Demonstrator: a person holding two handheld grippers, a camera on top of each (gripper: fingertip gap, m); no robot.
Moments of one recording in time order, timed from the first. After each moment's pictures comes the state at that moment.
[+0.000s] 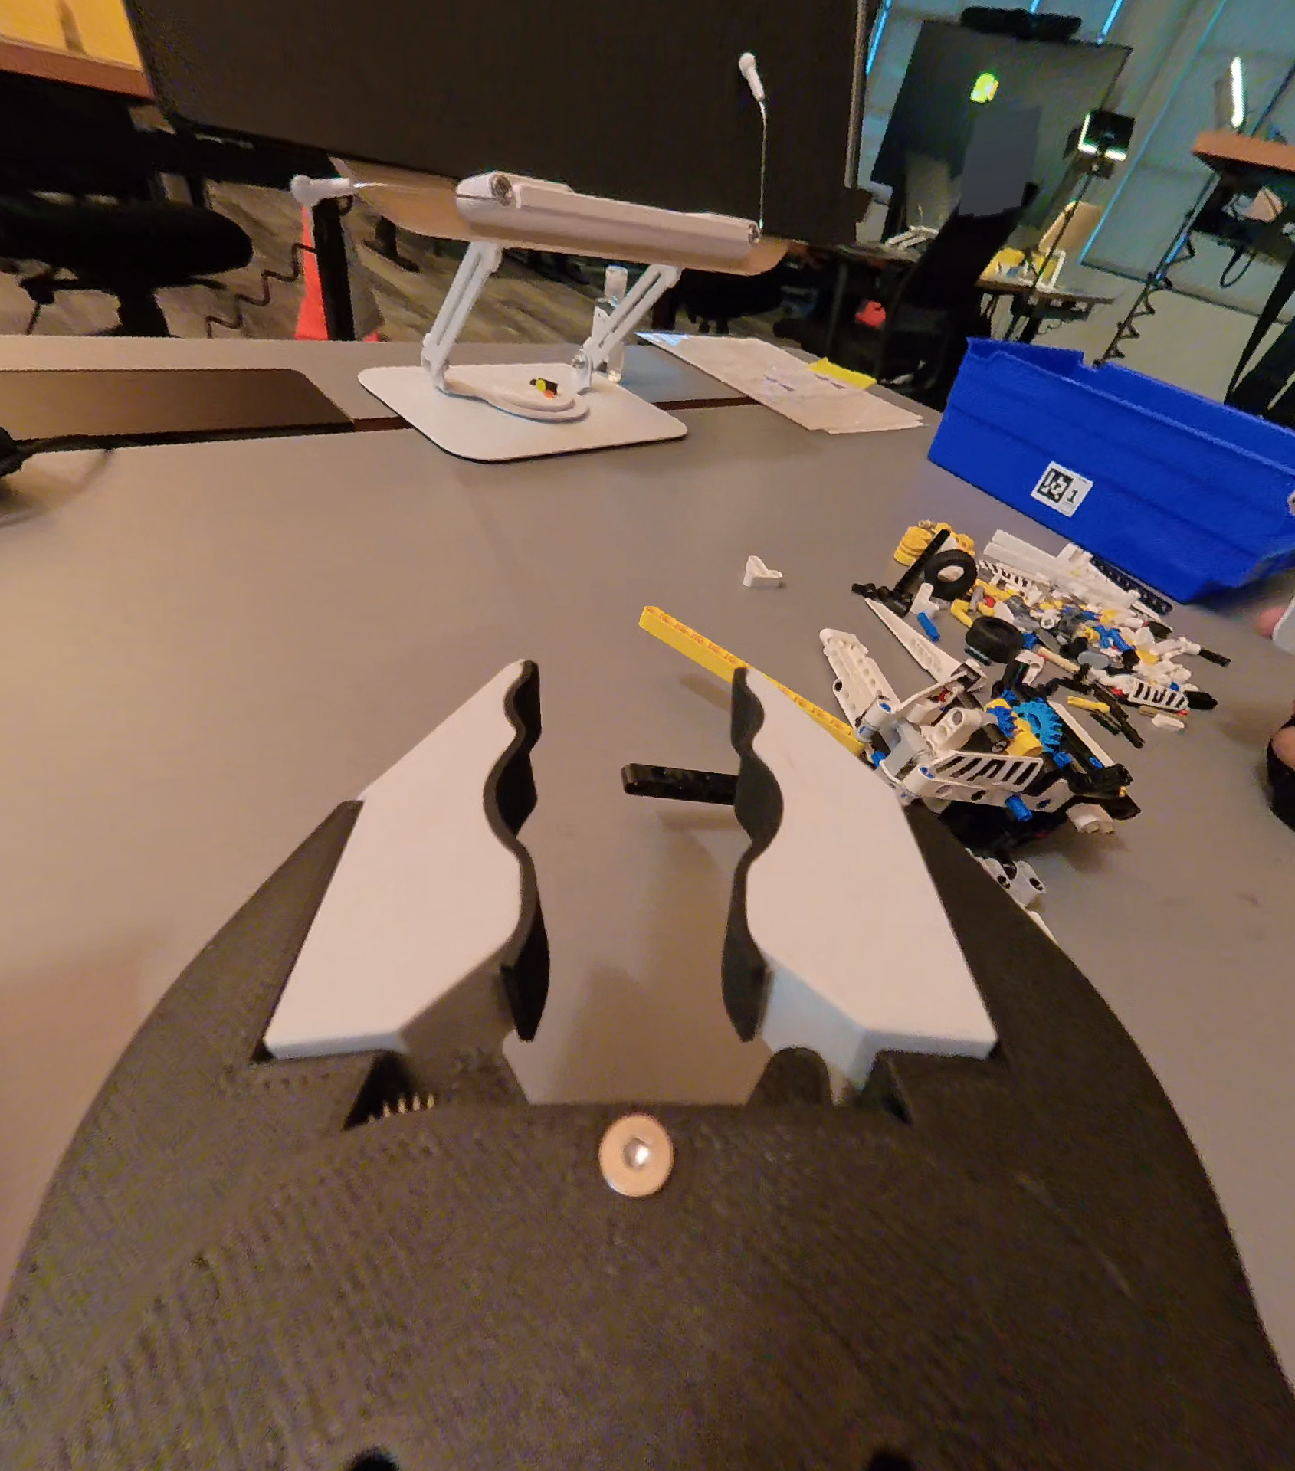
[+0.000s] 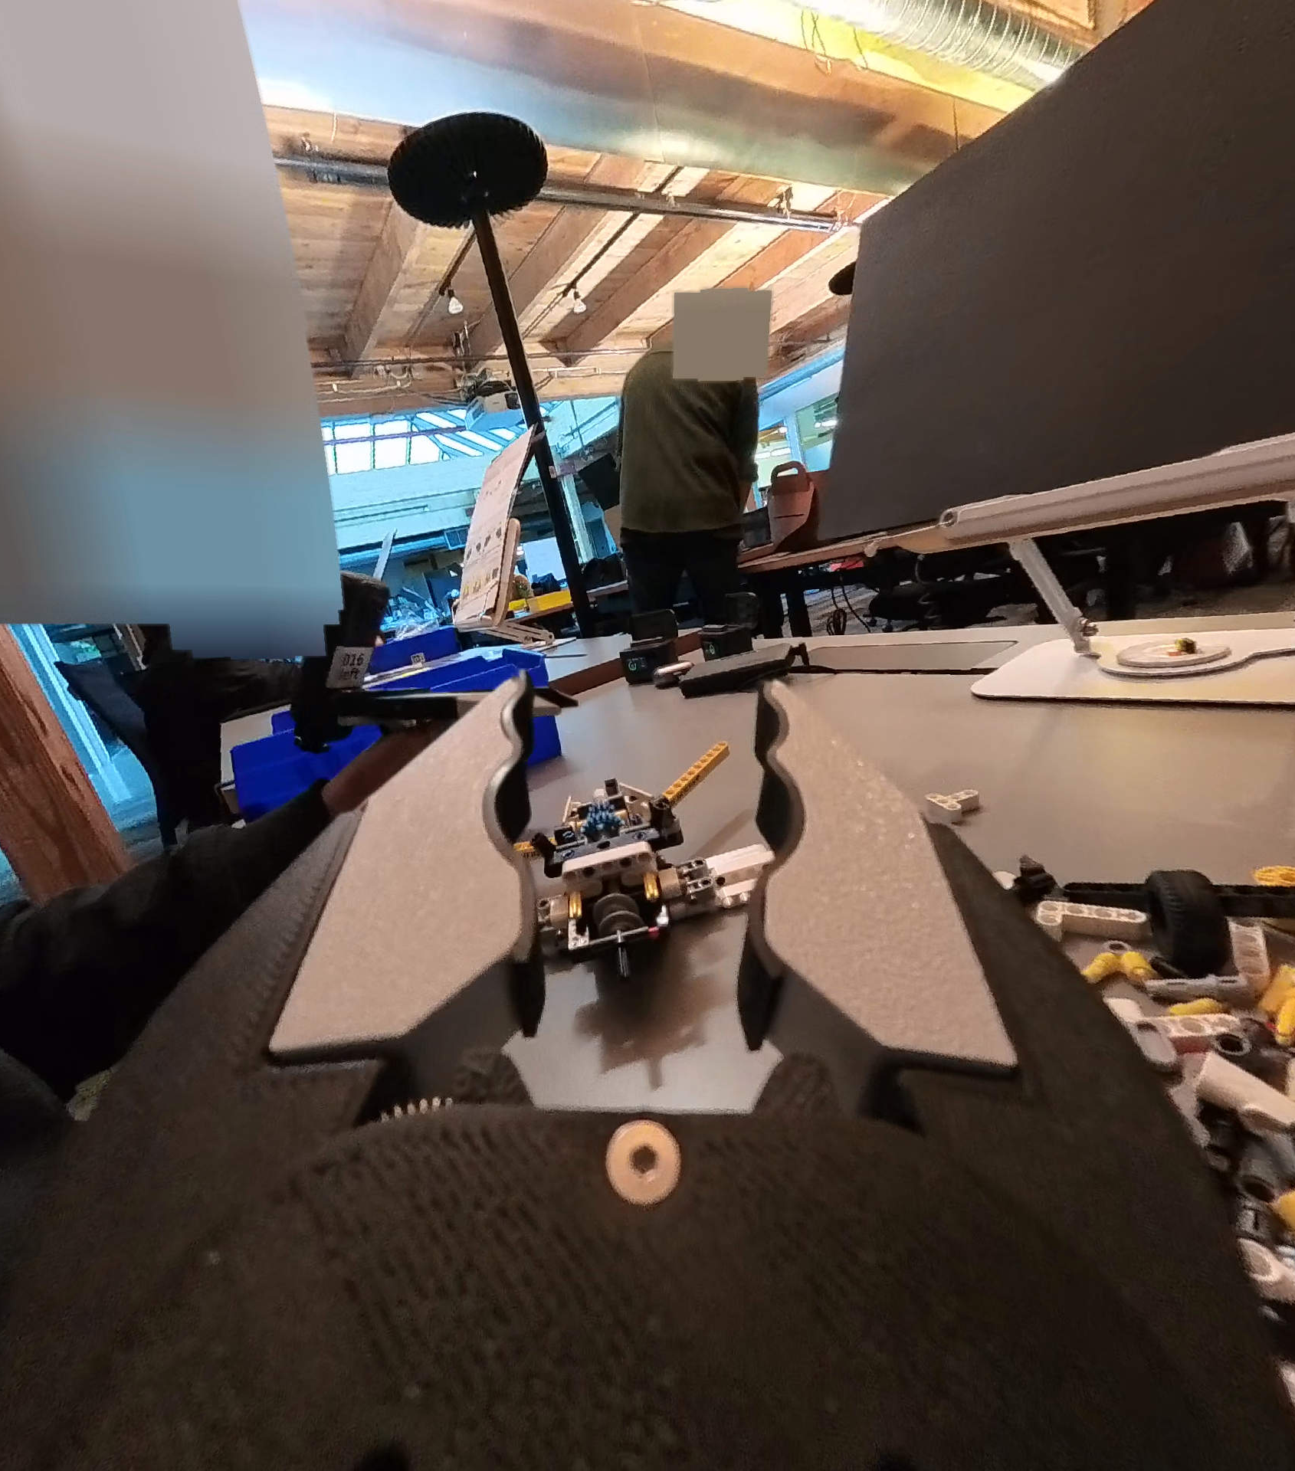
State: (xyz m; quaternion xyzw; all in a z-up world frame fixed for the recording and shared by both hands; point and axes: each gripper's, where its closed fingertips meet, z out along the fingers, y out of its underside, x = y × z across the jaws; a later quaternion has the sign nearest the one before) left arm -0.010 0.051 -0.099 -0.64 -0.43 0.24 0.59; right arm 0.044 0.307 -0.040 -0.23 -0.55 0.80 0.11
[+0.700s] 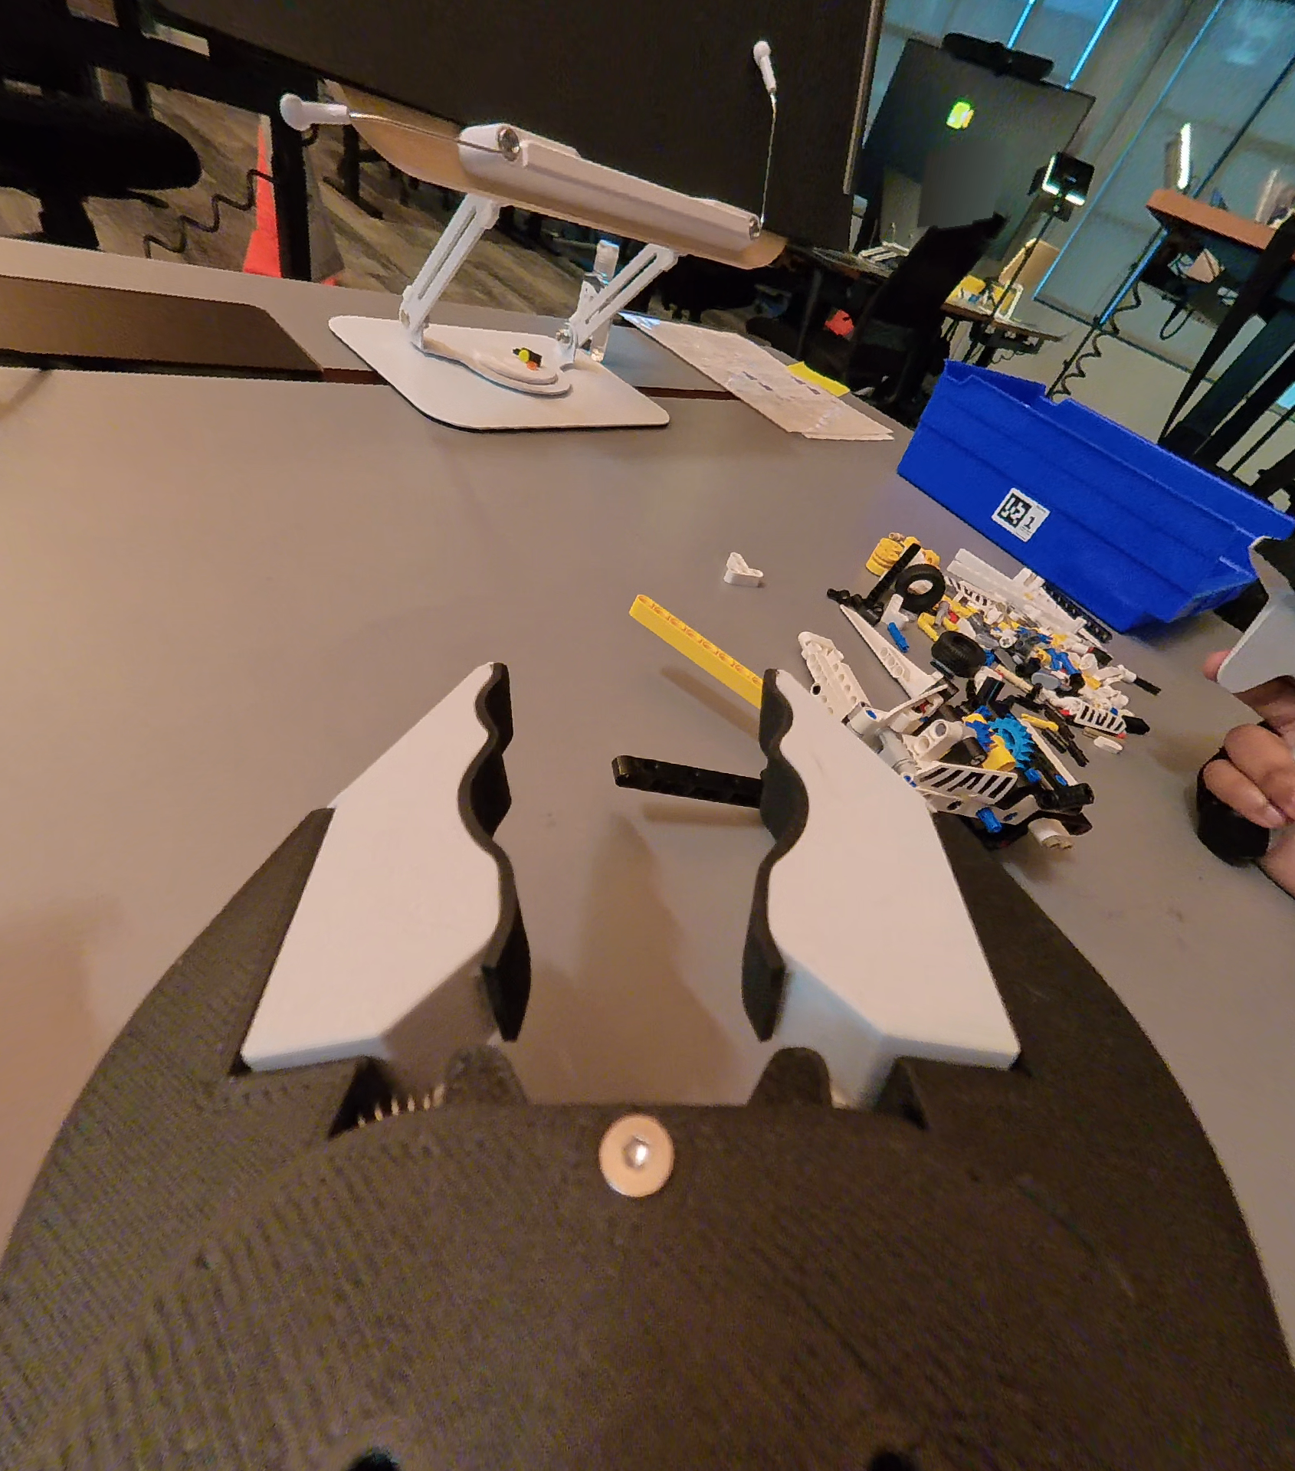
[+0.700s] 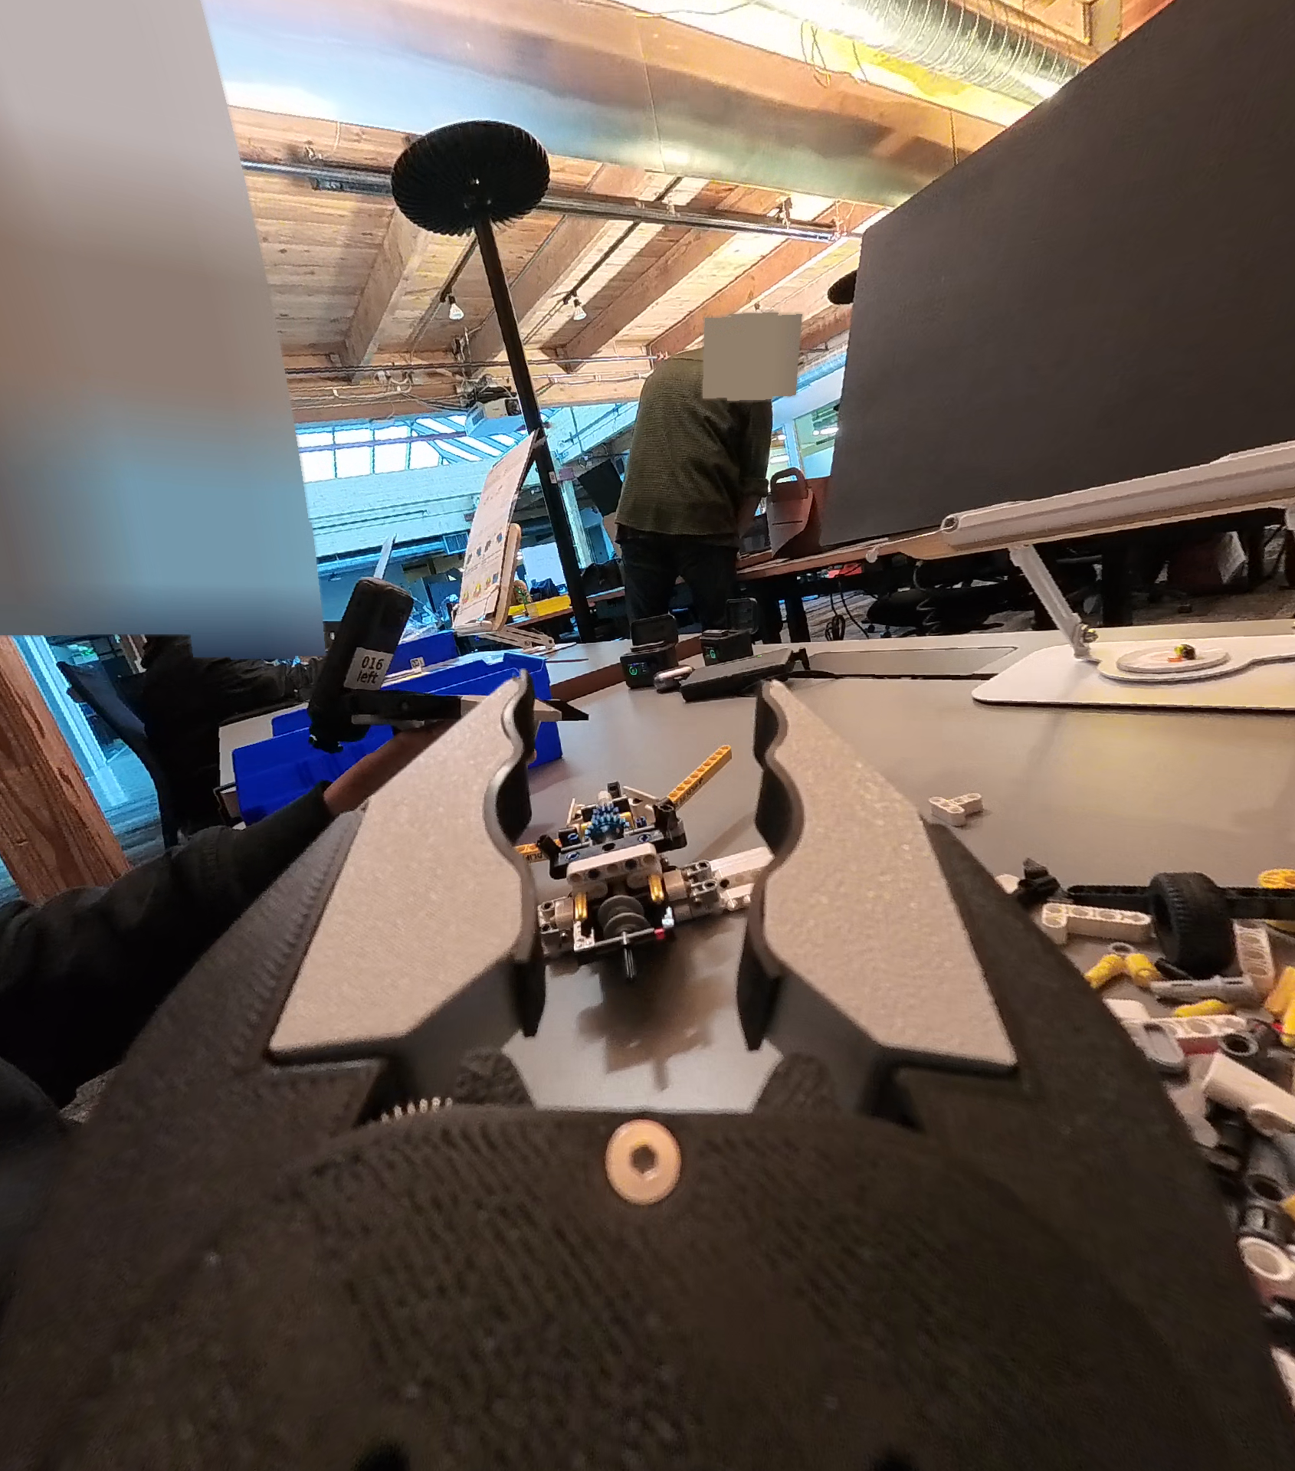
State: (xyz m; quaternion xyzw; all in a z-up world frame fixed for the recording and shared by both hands) left arm -0.012 0.050 -0.103 -0.63 -0.46 0.19 0.60; right arm 0.046 0.307 -0.040 -0.23 -0.55 0.80 0.11
